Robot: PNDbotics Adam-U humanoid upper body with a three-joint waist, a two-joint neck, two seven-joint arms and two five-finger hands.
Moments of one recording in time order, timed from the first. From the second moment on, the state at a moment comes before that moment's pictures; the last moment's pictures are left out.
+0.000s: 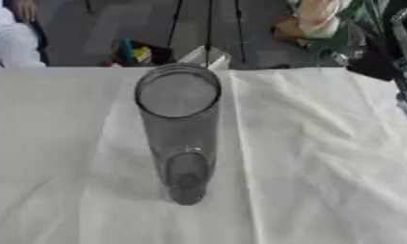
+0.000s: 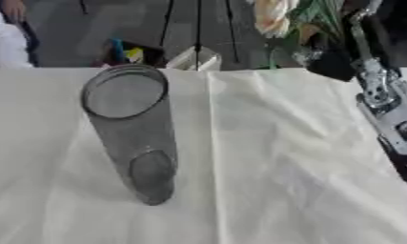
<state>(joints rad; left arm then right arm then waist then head) -0.31 0.09 0.05 -1.98 -0.05 -0.20 0.10 -0.73 -0.84 0.02 -1.52 0.20 0.07 -0.28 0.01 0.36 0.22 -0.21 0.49</state>
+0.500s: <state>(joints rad) -0.31 0.10 0.05 -1.98 -0.04 -0.20 0.10 -0.90 -0.75 0.05 -1.64 0.01 0.20 -0.41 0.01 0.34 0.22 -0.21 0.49</state>
